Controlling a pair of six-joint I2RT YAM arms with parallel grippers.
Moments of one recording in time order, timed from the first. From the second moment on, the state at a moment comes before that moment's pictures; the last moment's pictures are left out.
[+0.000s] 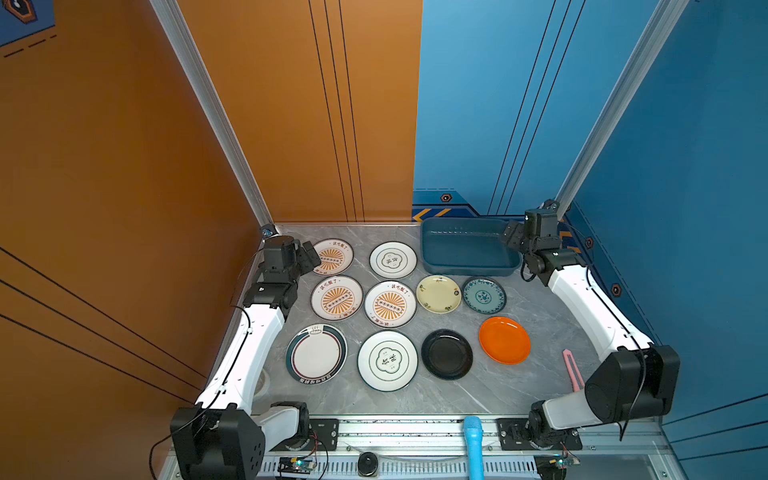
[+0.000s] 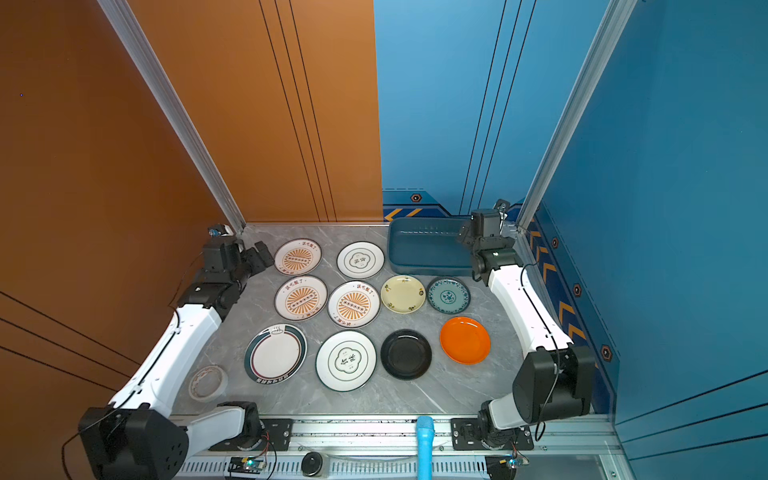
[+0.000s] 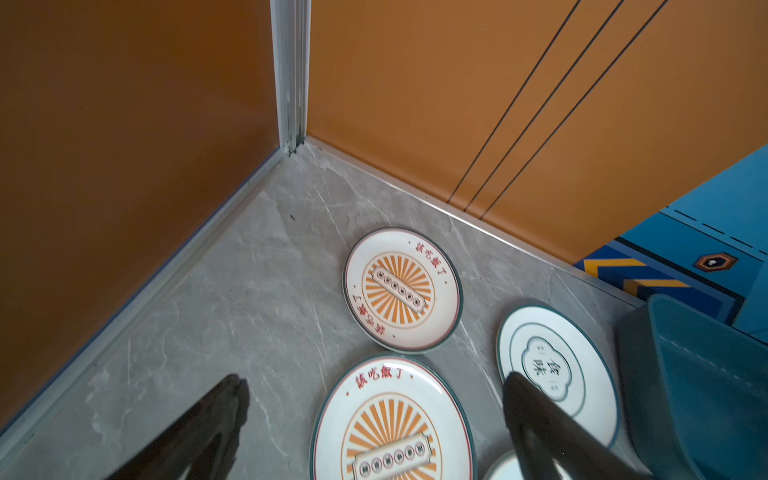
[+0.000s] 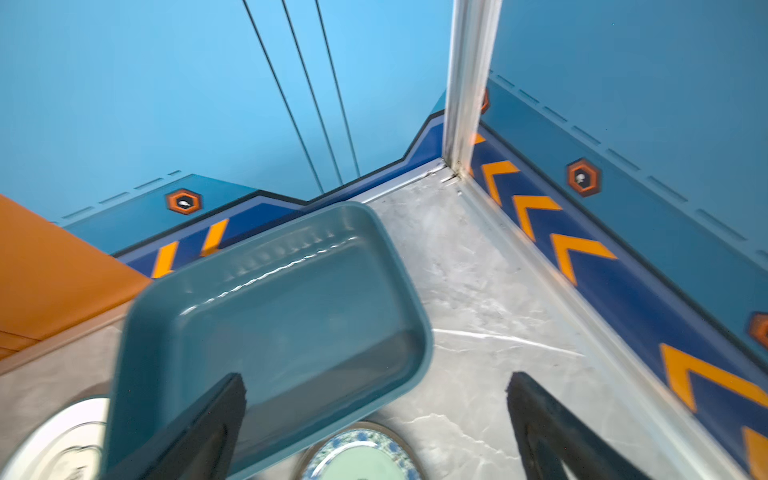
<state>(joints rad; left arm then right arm) -0.01 1.19 1.06 -0.41 -0.22 -0.46 0.11 1.49 1.37 -0.44 0.36 0.44</state>
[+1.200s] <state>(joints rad) 0.28 1.41 0.87 -0.49 0.40 -0.56 0.09 1.71 1.55 -0.62 0.01 0.58</state>
